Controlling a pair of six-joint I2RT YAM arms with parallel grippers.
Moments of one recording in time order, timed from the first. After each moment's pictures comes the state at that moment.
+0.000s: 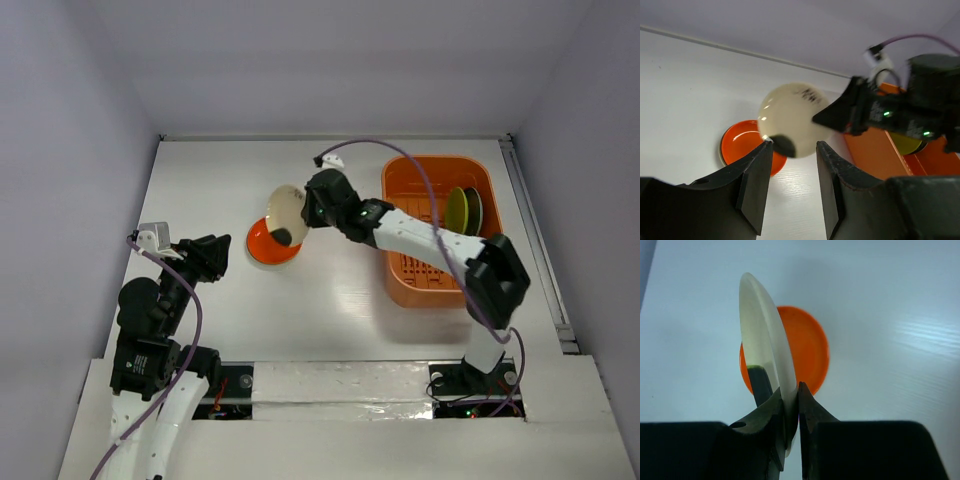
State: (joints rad) left arm -0.19 0.30 0.70 -0.39 0.08 -0.46; right arm 0.85 1.76 1.49 -0.26 0.30 0.55
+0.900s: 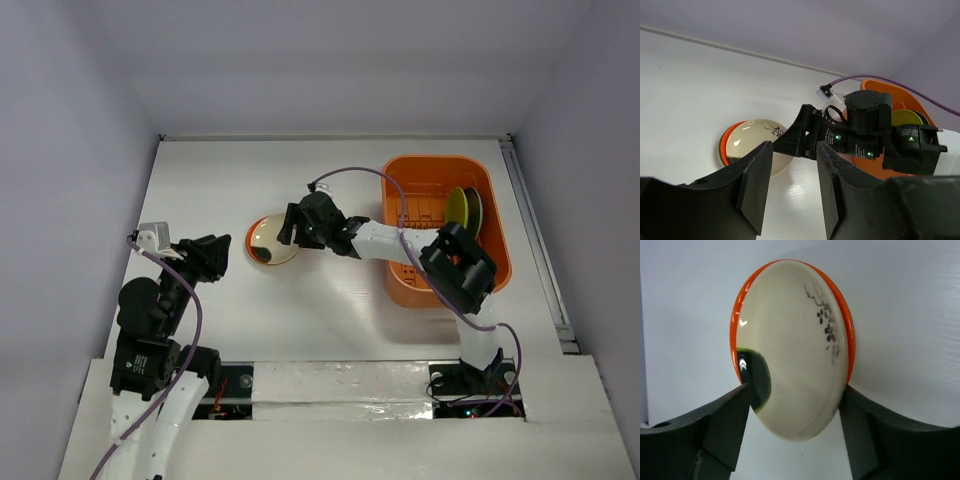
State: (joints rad) left arm -0.19 0.30 0.70 -0.39 0.08 -0.46; right arm 0.86 2.02 1.41 -0.02 0.09 0.83
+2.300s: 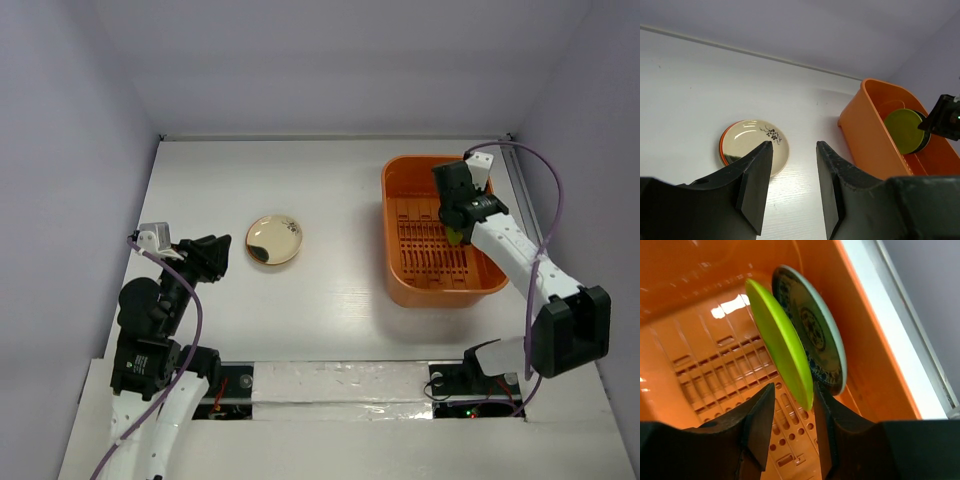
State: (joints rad) left arm -0.19 0.30 0.70 -0.39 0.08 -0.46; right arm 0.32 1.35 1.15 -0.62 0.73 0.44
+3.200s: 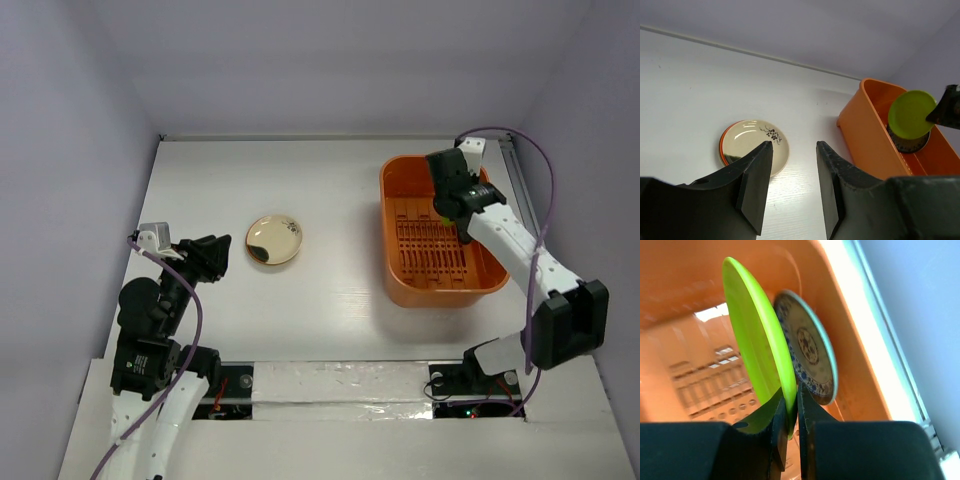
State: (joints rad) left arm -0.19 0.30 0.70 -0.39 0.08 -0.46; right arm 0.34 1.45 1.26 -0.67 0.77 0.34
